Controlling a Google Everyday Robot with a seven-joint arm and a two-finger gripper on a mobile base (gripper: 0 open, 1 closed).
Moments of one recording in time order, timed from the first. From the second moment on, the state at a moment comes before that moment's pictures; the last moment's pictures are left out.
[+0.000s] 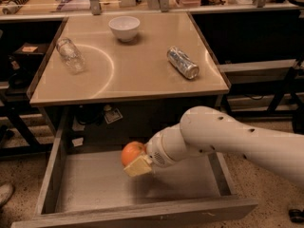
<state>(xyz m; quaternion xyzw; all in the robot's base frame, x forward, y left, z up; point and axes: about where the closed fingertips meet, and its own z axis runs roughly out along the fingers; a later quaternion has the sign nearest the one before) 0.448 0.031 0.692 -0.44 0.83 0.24 0.25</state>
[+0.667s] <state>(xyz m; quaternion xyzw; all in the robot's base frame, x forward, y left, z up) 0.453 0.059 0.627 -0.46 0.82 0.26 0.22</state>
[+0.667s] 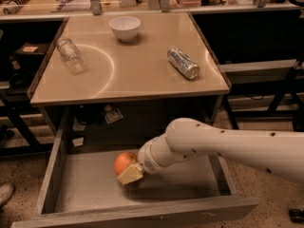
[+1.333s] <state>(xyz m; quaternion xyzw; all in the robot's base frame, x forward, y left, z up) 0.456 0.070 0.595 -0.48 0.81 0.26 0.21</state>
